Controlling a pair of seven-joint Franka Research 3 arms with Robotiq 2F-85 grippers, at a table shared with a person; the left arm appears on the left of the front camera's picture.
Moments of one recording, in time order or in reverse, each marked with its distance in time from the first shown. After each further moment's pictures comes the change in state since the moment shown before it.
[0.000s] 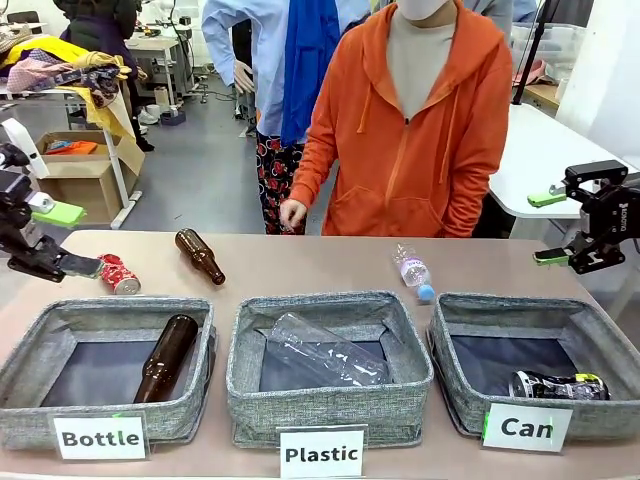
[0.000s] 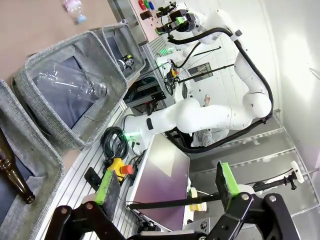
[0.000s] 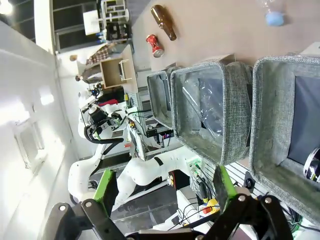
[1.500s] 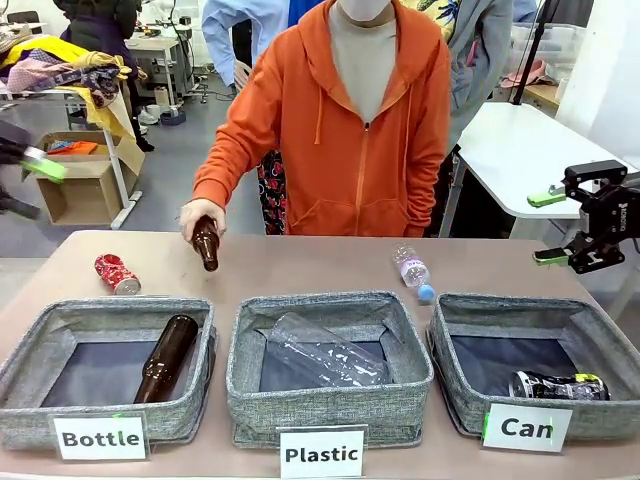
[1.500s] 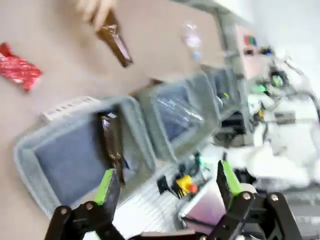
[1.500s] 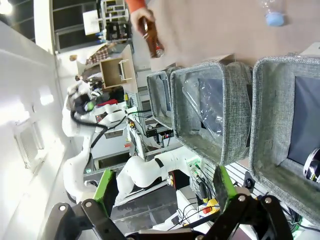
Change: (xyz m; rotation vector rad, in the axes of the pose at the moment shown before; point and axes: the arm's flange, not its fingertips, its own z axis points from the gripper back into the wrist) left arm 0.057 -0.036 0.098 0.478 -0.140 0.101; right arm 0.000 0.000 0.000 -0.001 0.001 0.000
